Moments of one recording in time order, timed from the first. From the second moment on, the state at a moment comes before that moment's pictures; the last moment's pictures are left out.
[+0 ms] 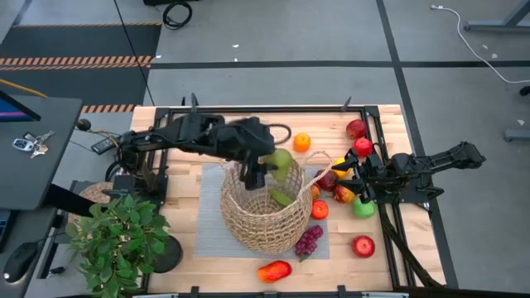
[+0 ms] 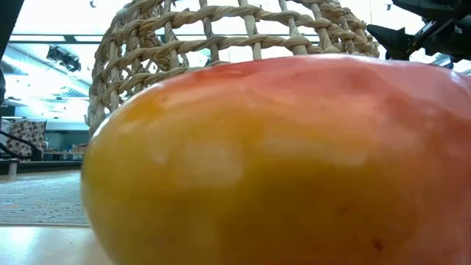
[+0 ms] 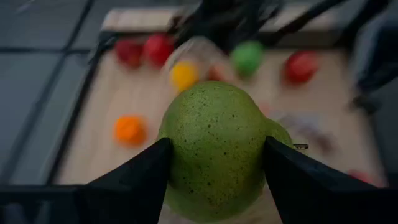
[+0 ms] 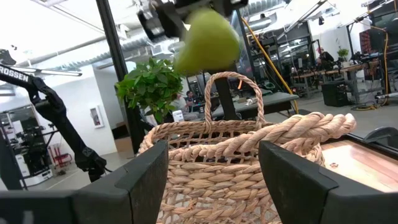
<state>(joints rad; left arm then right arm) -0.10 1.85 2.32 -1.22 -0.22 -0.05 0.21 0.24 0.01 0.50 0.14 0.21</state>
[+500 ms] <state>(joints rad) -0.27 2.00 2.32 -1.23 -0.65 0.51 0.21 0.24 0.01 0.50 0.14 0.21</state>
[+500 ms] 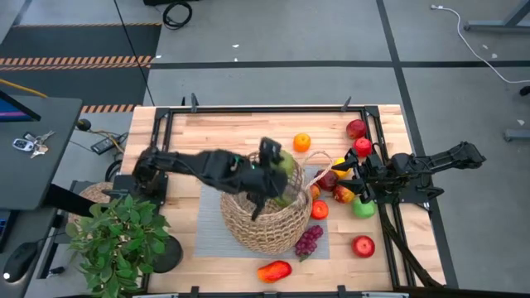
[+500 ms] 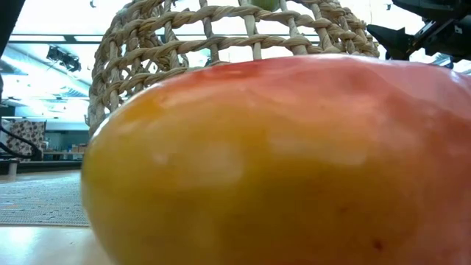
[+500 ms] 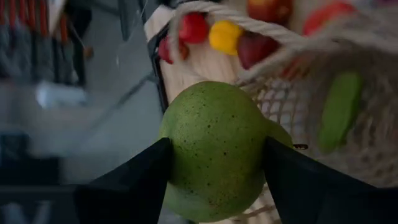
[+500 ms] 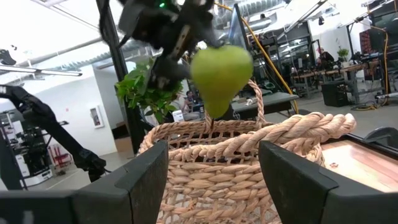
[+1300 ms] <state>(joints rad) -0.43 2.05 2.32 -1.22 -0.87 1.23 0.21 0.24 0.01 0.50 0.14 0.21</state>
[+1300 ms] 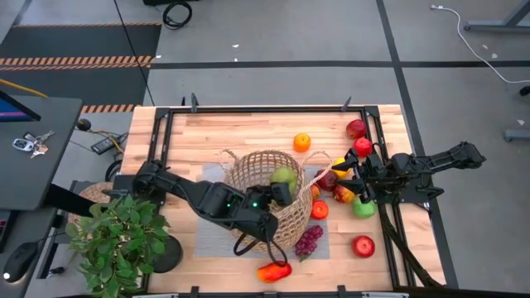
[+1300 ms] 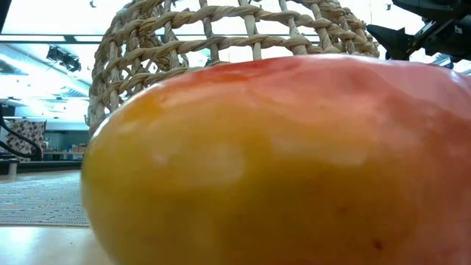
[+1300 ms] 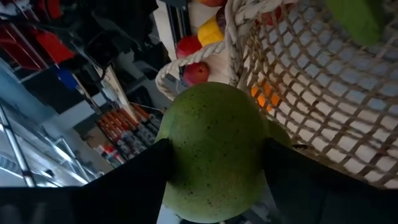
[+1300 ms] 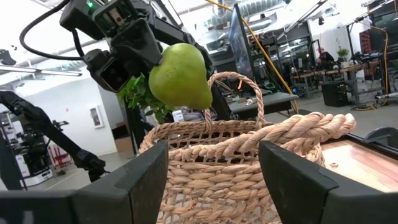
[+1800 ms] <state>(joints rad) -0.35 2.05 2.32 -1.22 -0.87 1.02 0.21 0.24 0.01 0.50 0.14 0.21</state>
